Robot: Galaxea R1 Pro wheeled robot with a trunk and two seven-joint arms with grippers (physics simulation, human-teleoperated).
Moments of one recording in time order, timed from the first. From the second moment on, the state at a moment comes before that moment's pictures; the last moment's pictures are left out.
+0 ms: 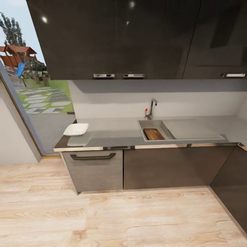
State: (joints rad) left arm -0.23 0.07 -0.07 -0.16 0.11 -0.35 0.11; right arm -0.26 -0.02 0.25 -0.02 -0.31 -0.89 -0.06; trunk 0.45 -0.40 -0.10
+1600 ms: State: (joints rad) left arm -0.22 0.07 -0.07 0.07 0.11 -0.07 0.10; right arm -0.17 -0.08 0.25 -0.02 -0.31 -0.15 -0.09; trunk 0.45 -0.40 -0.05
